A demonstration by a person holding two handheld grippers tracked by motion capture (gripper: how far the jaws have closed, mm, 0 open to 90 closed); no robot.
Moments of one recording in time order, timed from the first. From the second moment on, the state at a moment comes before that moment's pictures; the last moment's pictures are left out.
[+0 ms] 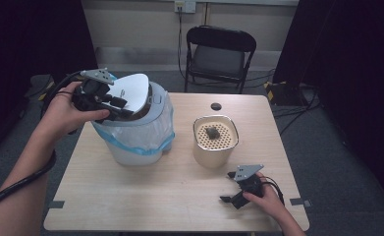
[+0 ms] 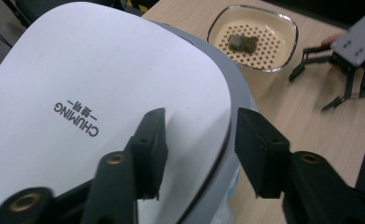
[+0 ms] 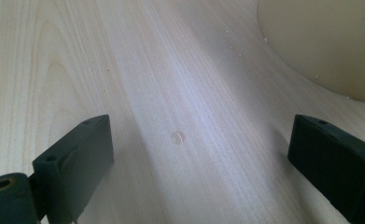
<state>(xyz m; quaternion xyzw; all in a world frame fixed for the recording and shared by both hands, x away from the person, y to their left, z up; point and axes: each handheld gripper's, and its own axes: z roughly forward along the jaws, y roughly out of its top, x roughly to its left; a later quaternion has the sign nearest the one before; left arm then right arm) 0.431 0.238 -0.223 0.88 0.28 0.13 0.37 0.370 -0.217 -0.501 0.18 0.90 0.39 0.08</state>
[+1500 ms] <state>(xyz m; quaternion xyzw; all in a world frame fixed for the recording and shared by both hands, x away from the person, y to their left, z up) 0.383 0.155 -0.284 0.86 0.27 0.03 0.43 0.369 -0.215 -0.501 0.17 0.91 0.38 0.07</state>
